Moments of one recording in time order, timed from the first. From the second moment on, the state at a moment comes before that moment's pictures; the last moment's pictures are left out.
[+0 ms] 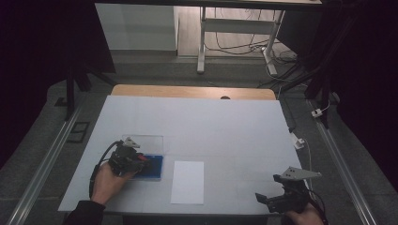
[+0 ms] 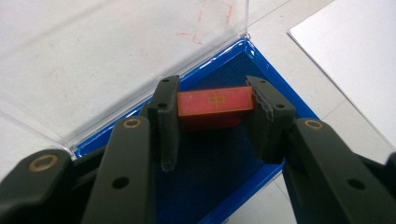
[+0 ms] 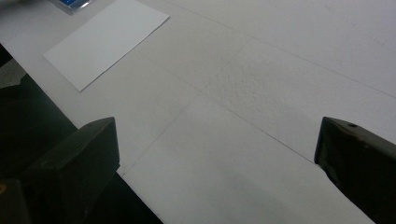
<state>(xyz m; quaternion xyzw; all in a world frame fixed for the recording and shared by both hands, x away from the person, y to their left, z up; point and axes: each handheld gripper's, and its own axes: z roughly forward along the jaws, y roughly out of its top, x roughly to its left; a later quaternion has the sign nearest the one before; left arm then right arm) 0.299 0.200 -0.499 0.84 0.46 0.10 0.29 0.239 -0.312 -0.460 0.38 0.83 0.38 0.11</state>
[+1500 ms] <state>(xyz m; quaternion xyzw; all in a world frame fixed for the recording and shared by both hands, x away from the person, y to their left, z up) 0.267 0.195 -0.465 0.83 0.42 0.12 0.35 0.239 -0.312 -0.460 0.38 0.83 0.38 0.11</state>
